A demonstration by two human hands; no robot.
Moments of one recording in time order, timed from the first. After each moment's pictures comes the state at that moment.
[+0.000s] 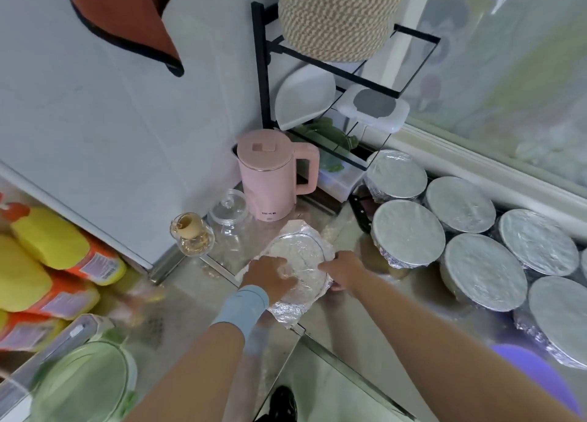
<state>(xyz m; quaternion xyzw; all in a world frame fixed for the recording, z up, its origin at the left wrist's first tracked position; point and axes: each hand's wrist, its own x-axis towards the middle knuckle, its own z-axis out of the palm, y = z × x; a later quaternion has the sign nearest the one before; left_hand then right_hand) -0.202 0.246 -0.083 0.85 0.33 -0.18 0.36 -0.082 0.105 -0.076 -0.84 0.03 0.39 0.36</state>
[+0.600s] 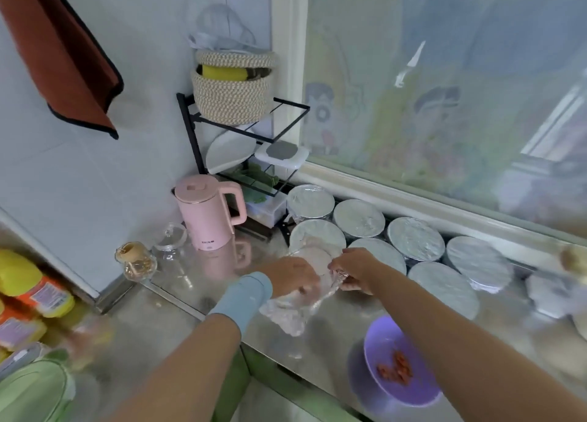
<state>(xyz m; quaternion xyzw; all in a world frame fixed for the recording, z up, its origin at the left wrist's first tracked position) -0.162 0.062 0.064 0.92 0.06 -0.21 0.33 -0.067 -0.098 0.060 -0.77 0.08 0.35 0.52</state>
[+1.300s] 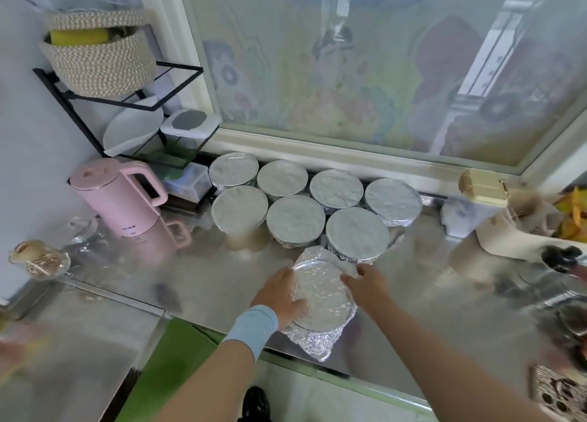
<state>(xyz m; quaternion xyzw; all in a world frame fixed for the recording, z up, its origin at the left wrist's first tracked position) -0.175 -0.136 -0.053 0.93 0.10 -0.21 0.29 -0.098 -0.342 -0.064 -0.88 0.12 0.18 0.41</state>
